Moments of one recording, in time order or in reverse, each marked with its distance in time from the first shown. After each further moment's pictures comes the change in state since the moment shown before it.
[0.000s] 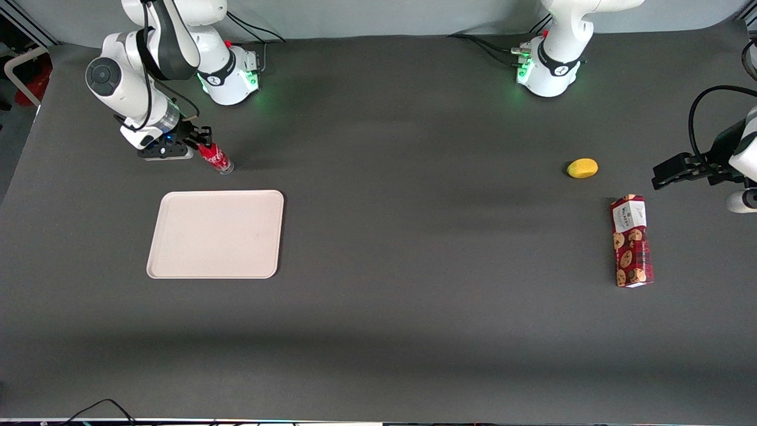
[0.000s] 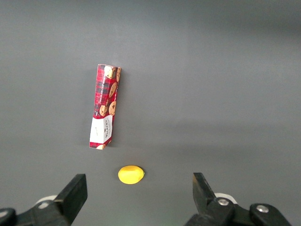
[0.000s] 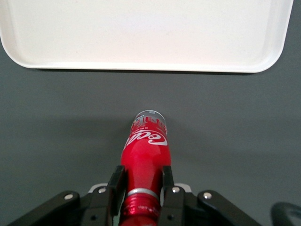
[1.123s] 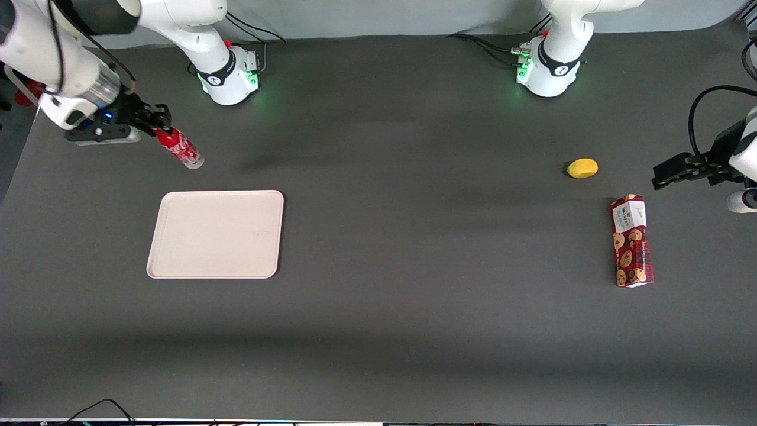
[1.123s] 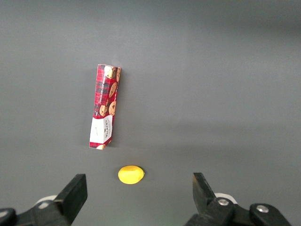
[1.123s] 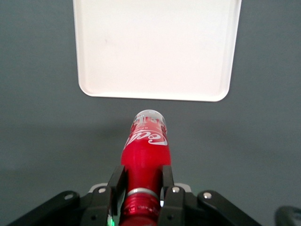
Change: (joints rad) arm 0.000 -0.010 0.005 0.595 0.002 -0.560 -0.008
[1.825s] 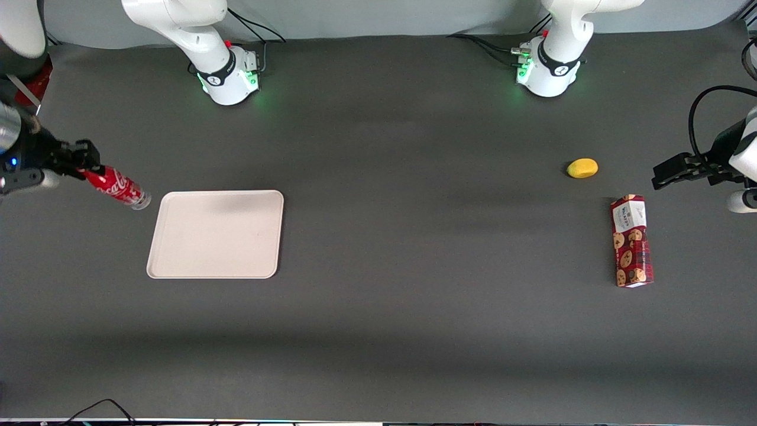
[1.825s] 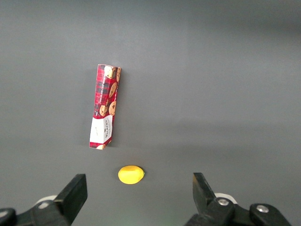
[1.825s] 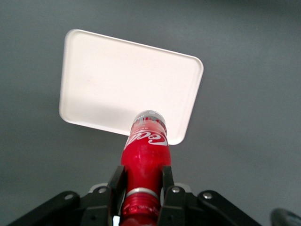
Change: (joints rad) arm -0.015 0.464 -0.123 0.526 -0.072 -0.100 -0.301
